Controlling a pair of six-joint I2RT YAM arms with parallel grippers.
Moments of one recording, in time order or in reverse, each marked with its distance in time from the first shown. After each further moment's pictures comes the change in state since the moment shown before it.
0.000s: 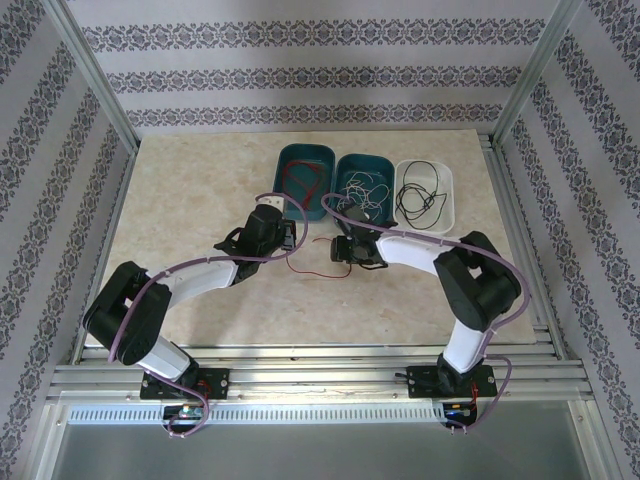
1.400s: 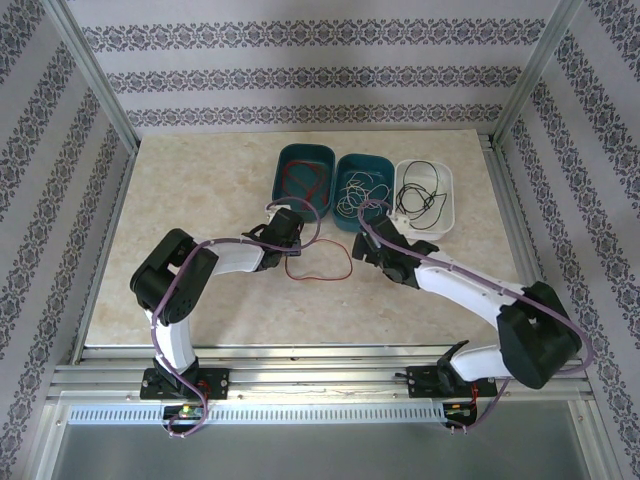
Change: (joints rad) left arm 0.000 0.323 0.154 -0.148 -0.113 -0.109; right arm 0.000 -0.396 -0.238 -0.045 0.261 0.149
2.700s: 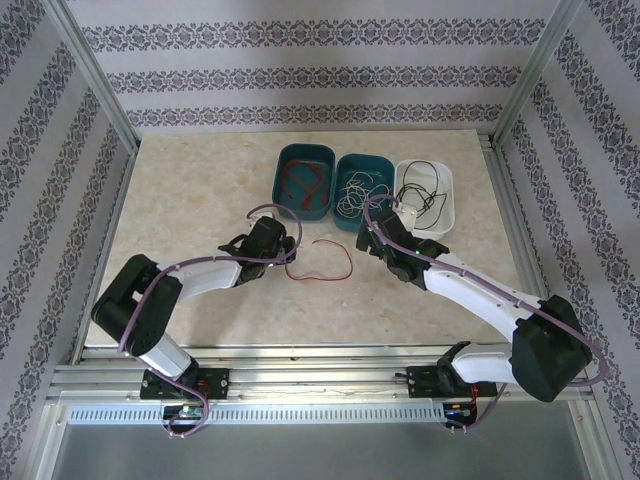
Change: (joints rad) left arm 0.005 -0.249 -0.176 -0.051 0.015 -0.069; right arm 0.000 -0.100 0.026 -0.018 0.098 -0.022
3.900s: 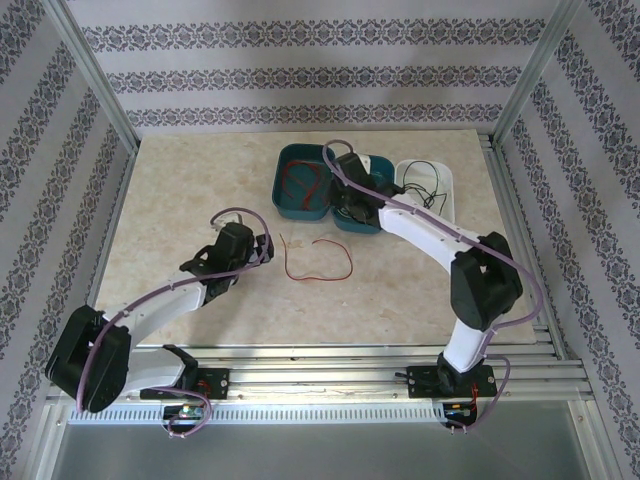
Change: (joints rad) left arm 0.089 -0.357 -0.163 -0.092 -0.048 -0.014; right arm -0.026 0.457 0.547 -0.014 -0.176 -0.111
